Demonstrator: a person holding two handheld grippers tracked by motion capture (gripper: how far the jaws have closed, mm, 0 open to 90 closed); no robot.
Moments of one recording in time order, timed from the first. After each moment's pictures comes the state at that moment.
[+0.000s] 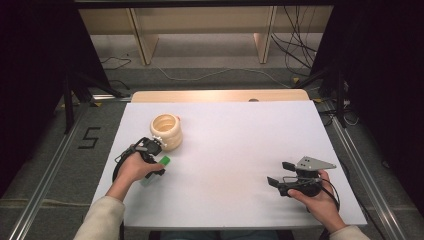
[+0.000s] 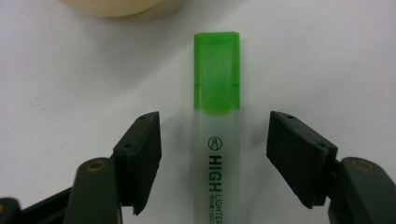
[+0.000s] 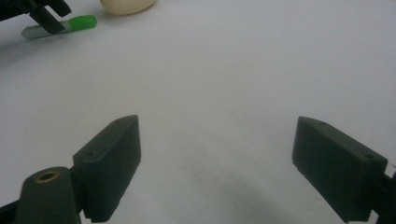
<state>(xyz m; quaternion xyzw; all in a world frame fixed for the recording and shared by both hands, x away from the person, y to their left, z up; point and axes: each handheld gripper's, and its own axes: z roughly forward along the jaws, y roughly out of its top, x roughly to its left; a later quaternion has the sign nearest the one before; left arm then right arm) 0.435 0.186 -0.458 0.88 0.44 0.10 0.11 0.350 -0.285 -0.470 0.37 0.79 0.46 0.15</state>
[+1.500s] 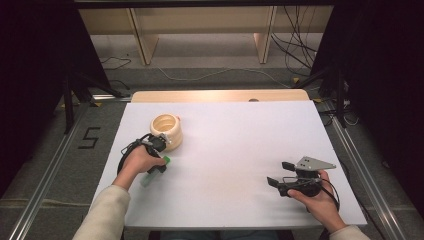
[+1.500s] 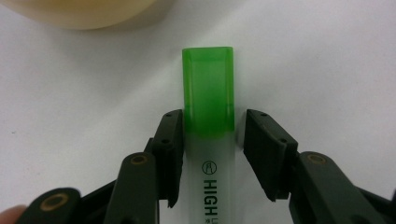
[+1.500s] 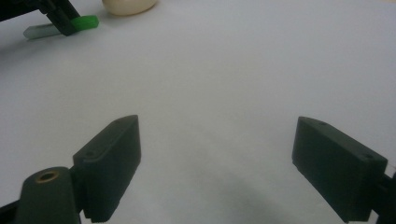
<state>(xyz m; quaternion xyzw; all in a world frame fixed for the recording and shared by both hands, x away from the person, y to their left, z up) 0.456 0.178 -0.462 0.89 0.44 0.04 0.08 0.349 -0.285 -0.470 0.37 0.79 0.46 0.15</state>
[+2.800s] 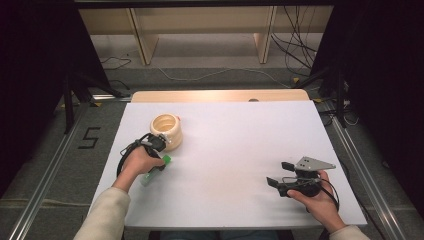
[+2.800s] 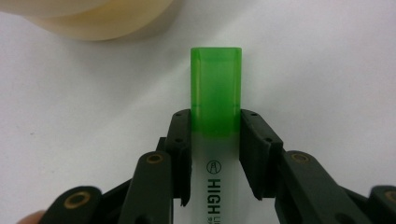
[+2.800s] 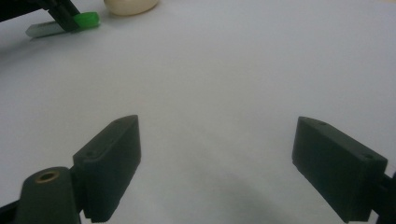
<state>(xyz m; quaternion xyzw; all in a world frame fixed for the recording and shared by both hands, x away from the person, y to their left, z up) 0.450 0.177 -0.455 0.89 0.43 0.07 0.10 0.349 -0.284 -0.470 0.37 0.79 0.46 0.15</state>
